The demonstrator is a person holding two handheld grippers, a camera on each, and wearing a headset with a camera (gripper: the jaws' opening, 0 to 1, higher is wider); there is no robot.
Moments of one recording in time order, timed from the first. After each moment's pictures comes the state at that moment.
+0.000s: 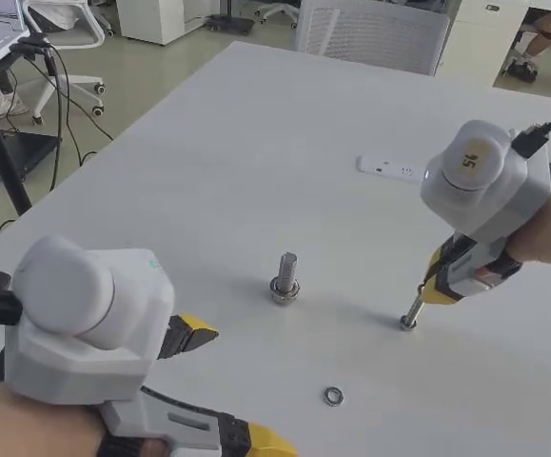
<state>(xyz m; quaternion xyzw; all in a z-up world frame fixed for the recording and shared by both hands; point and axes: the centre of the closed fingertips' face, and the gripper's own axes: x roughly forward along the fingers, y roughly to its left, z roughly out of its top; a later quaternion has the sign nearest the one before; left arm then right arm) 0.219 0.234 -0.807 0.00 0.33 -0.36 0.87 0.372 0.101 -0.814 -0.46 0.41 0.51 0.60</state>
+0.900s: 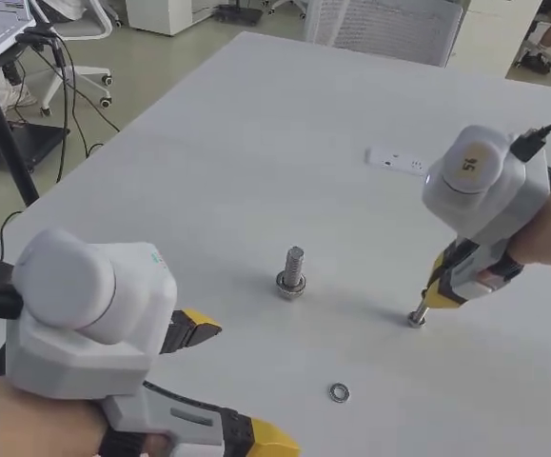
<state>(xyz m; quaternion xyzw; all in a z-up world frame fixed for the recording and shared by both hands) 0.218 0.237 -0.809 0.00 0.33 -0.36 0.87 0.371 0.104 -0.832 -0.46 0.43 0.52 0.58</state>
